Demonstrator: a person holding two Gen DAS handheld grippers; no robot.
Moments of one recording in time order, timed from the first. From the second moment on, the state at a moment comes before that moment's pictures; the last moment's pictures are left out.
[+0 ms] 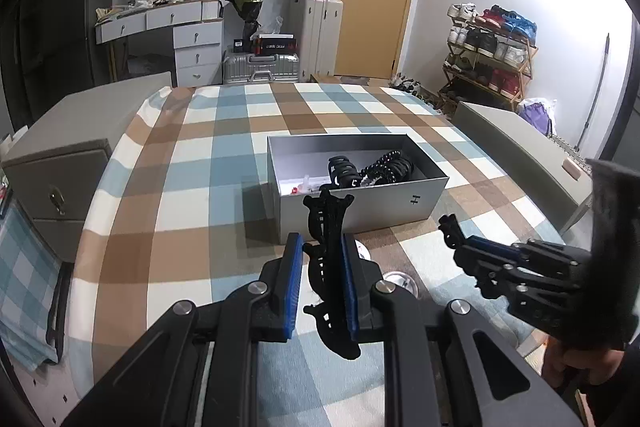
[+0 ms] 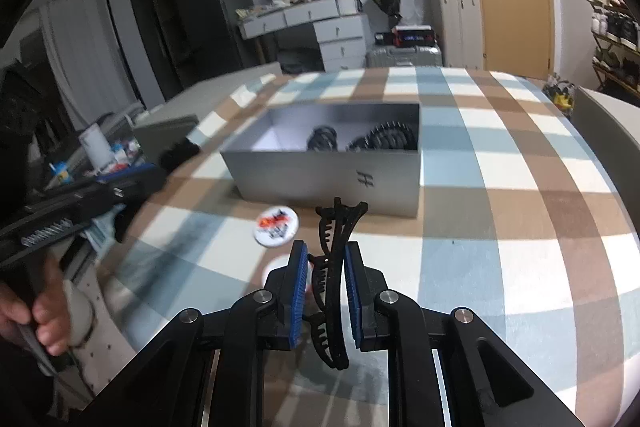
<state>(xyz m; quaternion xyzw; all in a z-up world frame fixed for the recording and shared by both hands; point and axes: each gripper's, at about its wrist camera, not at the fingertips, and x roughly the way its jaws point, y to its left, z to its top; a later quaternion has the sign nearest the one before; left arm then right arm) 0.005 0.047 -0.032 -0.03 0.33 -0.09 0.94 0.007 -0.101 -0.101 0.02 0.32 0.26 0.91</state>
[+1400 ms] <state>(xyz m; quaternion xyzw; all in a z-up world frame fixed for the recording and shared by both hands) 0.112 0.029 -0.024 -0.04 0.34 -0.13 0.93 0.127 -0.076 -0.059 0.06 0.26 0.36 0.89</state>
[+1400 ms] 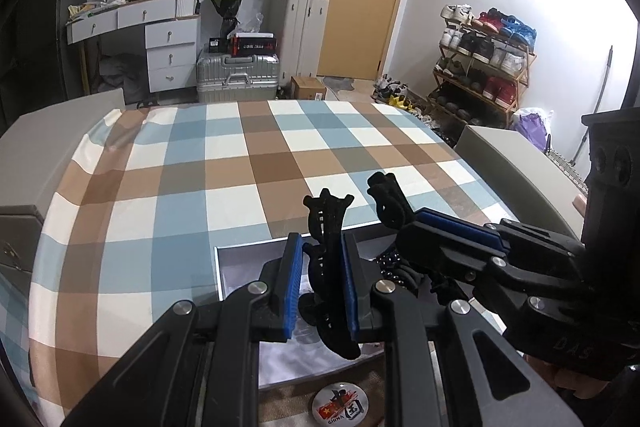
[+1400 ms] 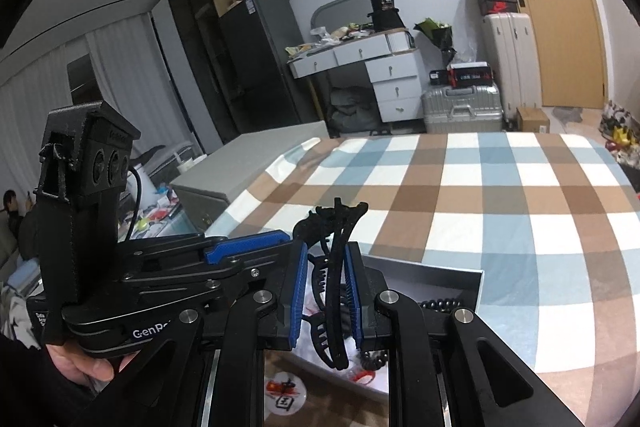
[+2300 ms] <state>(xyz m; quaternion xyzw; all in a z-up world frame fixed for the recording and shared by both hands) 0.112 0.030 -0.027 -0.05 0.36 -0.15 0.92 0.130 -0.104 -0.070 0.10 0.29 0.32 0.90</state>
